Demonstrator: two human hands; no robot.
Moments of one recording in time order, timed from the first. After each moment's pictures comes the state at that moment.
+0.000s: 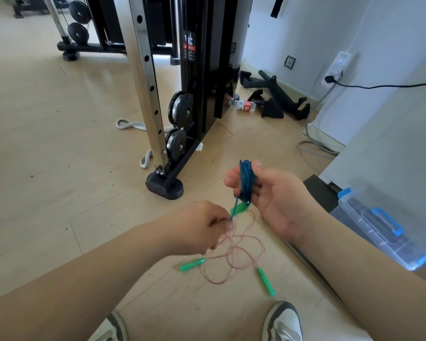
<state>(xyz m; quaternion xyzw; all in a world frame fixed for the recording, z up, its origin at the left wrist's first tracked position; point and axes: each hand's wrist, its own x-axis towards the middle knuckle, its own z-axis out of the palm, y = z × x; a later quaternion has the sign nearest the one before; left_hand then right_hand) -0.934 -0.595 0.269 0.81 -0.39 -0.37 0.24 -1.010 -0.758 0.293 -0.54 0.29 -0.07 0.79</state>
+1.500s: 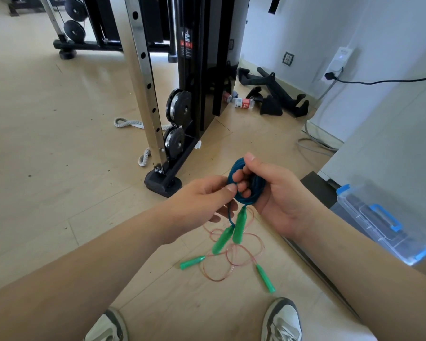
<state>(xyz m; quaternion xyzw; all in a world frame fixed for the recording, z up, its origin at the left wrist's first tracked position) -0.932 -0.605 0.285 0.71 -0.27 -0.41 0.50 -1.016 -0.758 0.300 -0.53 0.23 -0.05 0.81</state>
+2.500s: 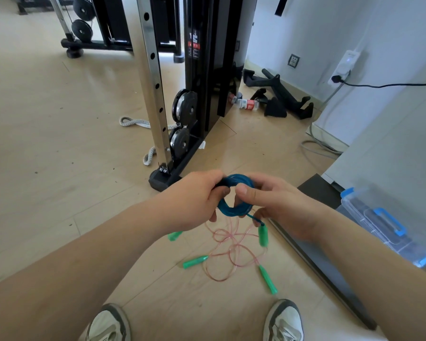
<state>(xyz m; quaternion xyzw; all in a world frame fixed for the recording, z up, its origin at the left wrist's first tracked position) -0.916 -0.593 0.295 0.84 -0.38 -0.25 0.30 -1.024 -0.769 0.293 -0.75 0.14 0.11 0.64</state>
